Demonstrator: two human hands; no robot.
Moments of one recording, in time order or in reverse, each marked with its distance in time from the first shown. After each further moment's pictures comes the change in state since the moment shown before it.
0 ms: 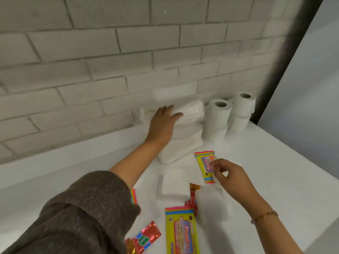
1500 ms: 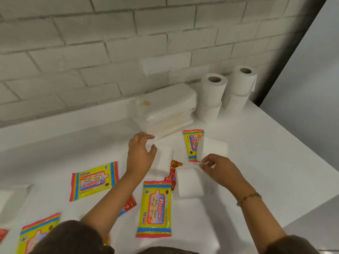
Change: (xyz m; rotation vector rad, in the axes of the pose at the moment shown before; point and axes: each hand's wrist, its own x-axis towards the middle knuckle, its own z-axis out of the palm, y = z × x) left_hand -0.129 0.047 0.069 -0.368 0.095 -0.517; right_hand 0.005 0.073 -0.015 -0.215 -0.296 0.199
